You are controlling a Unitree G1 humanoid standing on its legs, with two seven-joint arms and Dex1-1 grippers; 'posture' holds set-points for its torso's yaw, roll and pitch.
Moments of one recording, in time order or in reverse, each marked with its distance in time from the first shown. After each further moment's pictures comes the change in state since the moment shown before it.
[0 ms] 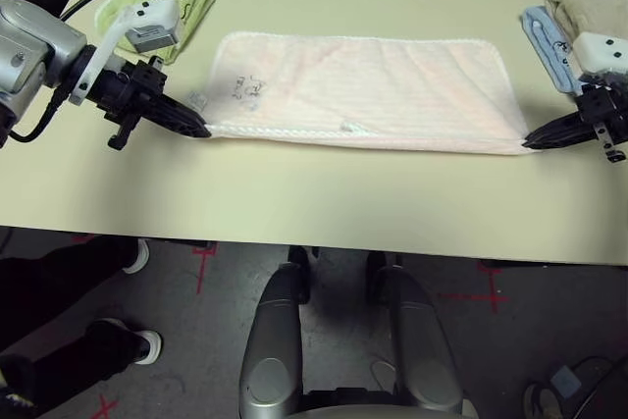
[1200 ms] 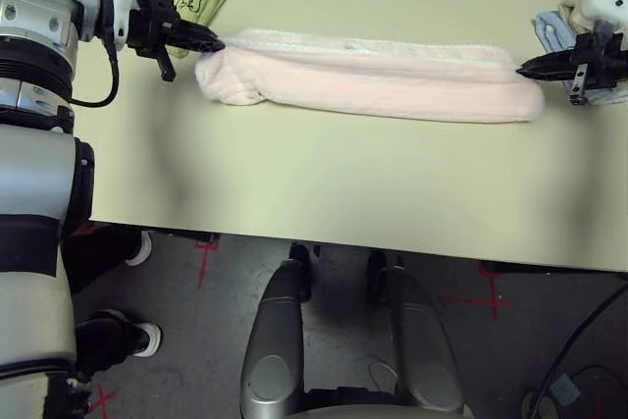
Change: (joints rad) left arm -0.098 -0.449 0.727 0.642 0.644 -0.361 0.336; right arm -0.179 0.250 -0.445 0.433 -0.474 -0.241 -0.353
